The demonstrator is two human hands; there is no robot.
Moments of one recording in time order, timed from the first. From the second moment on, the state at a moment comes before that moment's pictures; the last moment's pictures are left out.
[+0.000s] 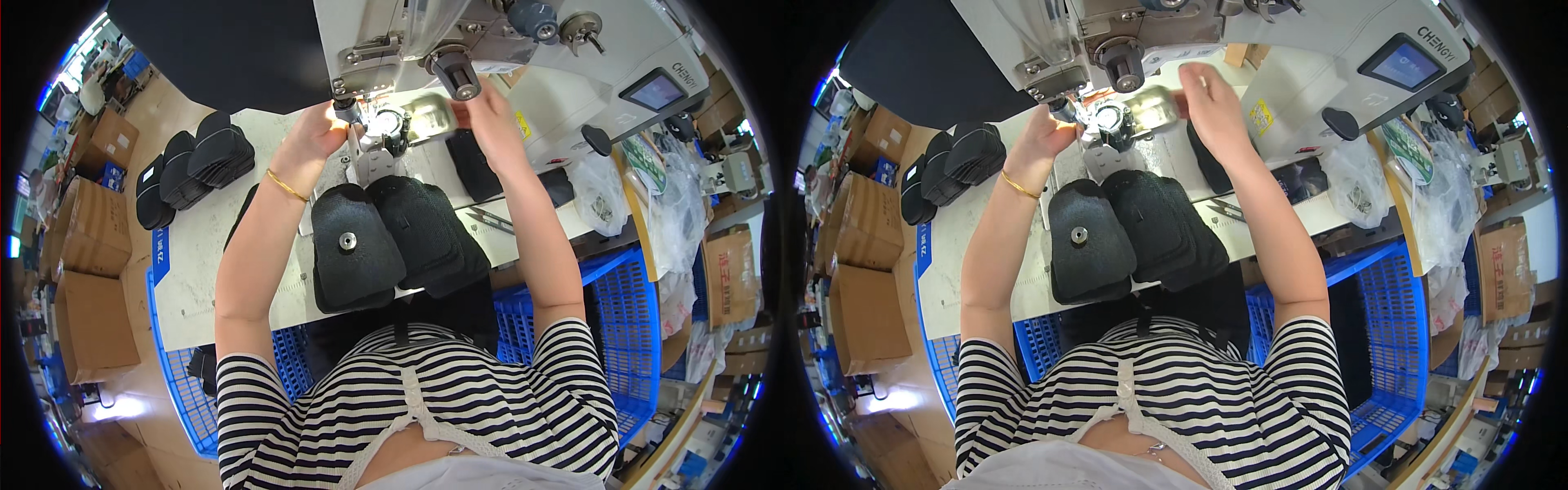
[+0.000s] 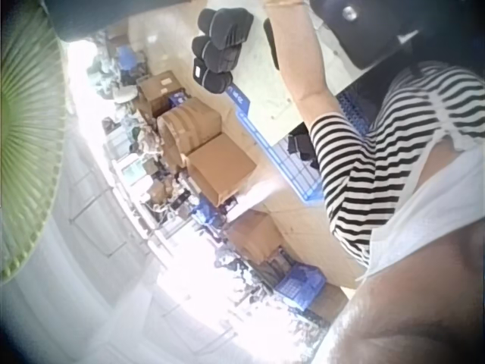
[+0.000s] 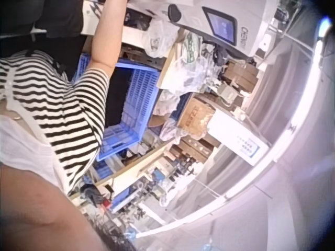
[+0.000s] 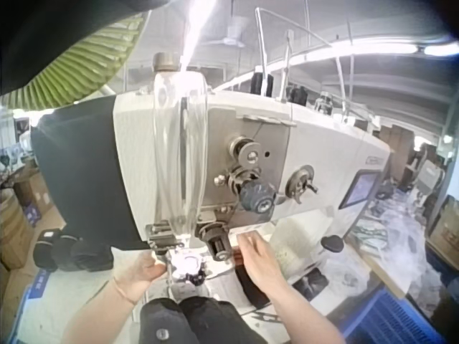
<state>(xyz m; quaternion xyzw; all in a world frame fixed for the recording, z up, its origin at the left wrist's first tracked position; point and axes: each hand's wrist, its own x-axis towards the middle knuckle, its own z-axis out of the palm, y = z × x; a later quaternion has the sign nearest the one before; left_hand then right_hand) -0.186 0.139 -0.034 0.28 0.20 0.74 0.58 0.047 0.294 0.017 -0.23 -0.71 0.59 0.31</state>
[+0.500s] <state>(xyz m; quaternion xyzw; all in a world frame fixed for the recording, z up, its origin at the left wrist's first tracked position) -0.107 0.071 0.018 0.31 0.57 0.76 0.01 0.061 0.149 -0.036 0.12 -0.92 0.29 0.22</state>
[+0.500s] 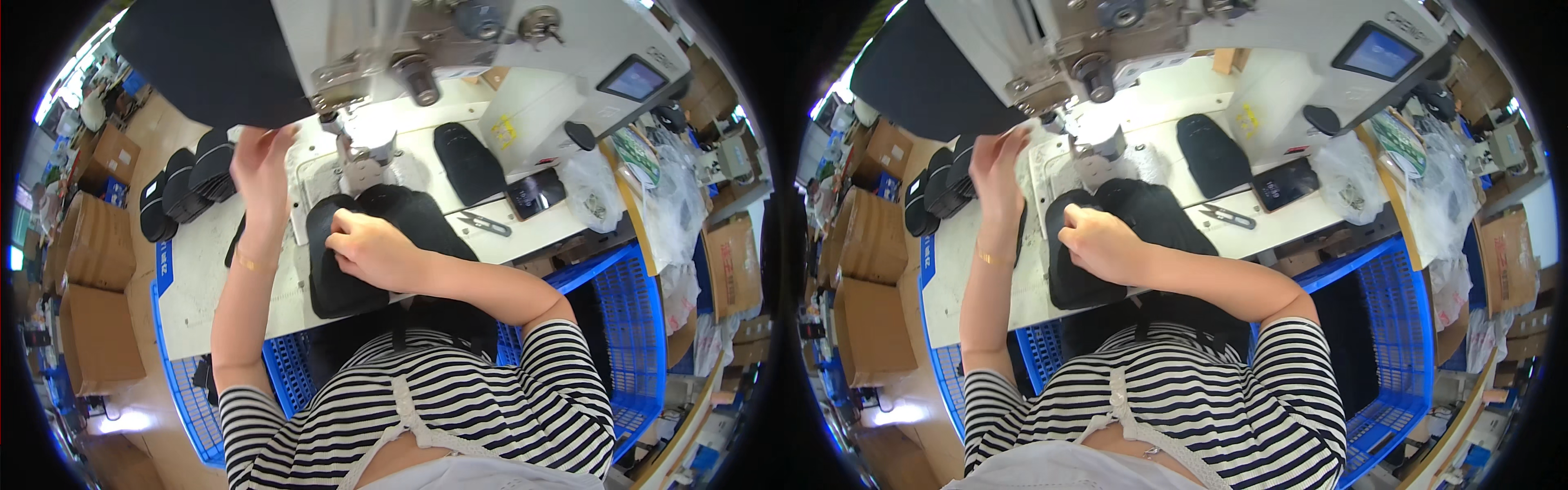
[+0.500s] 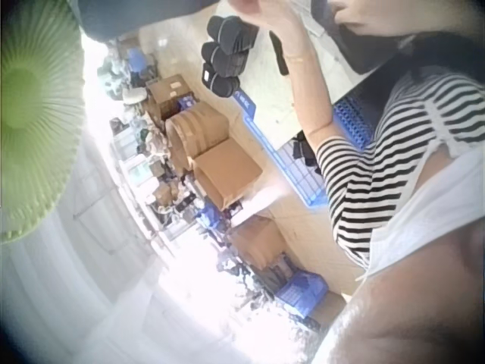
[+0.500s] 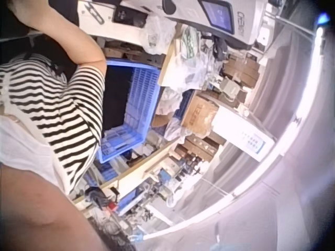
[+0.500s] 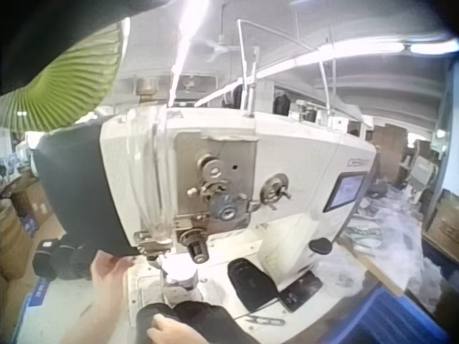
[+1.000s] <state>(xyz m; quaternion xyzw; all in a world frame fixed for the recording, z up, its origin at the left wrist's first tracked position) 0.048 0.189 0.120 0.54 0.51 0.67 0.08 0.142 0.272 0.142 0.04 -0.75 0.05 0.66</state>
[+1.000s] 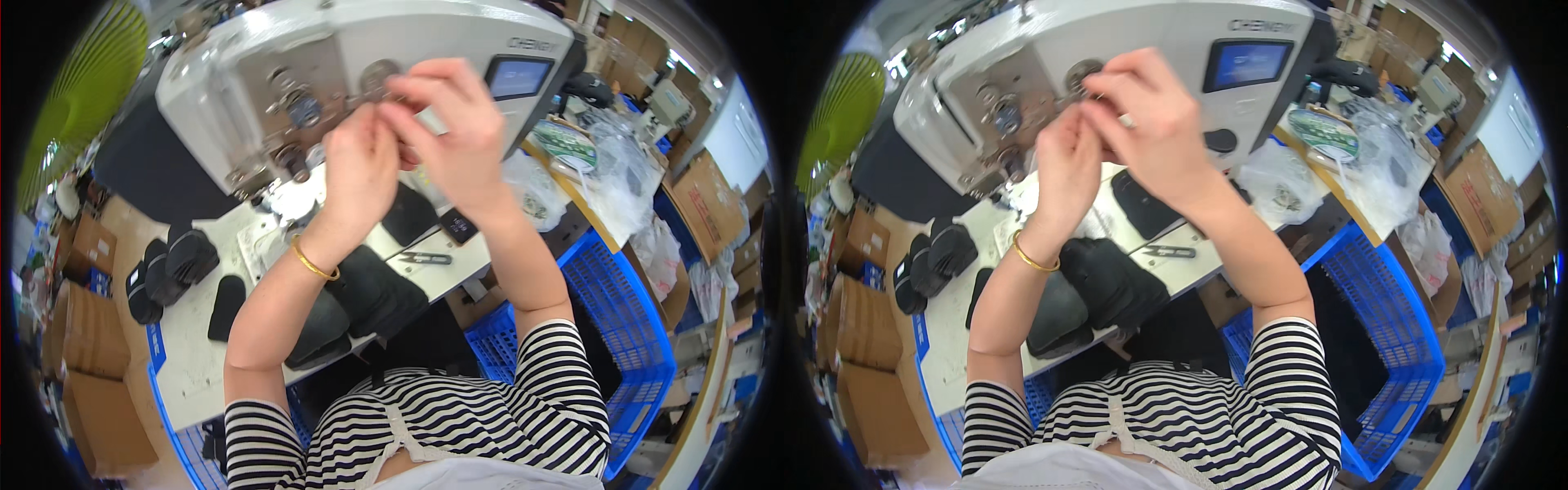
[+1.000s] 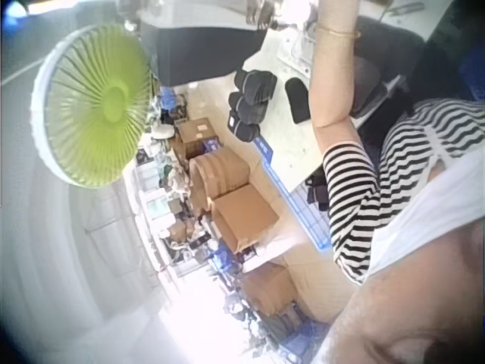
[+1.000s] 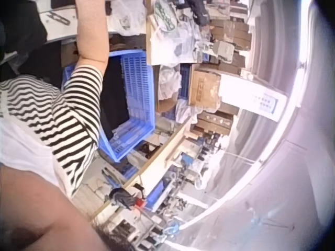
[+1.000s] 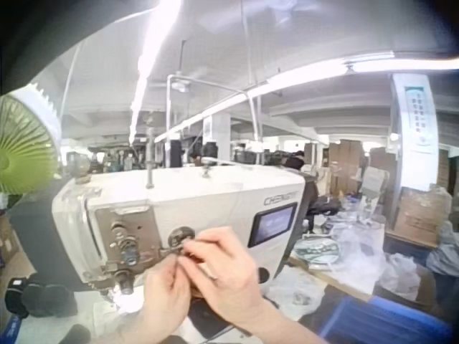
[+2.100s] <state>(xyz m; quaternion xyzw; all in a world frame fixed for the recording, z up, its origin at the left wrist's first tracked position) 0.046 0.179 0.108 0.53 0.54 0.64 0.09 0.150 0.275 0.112 -0.10 -0.67 0.28 0.68</state>
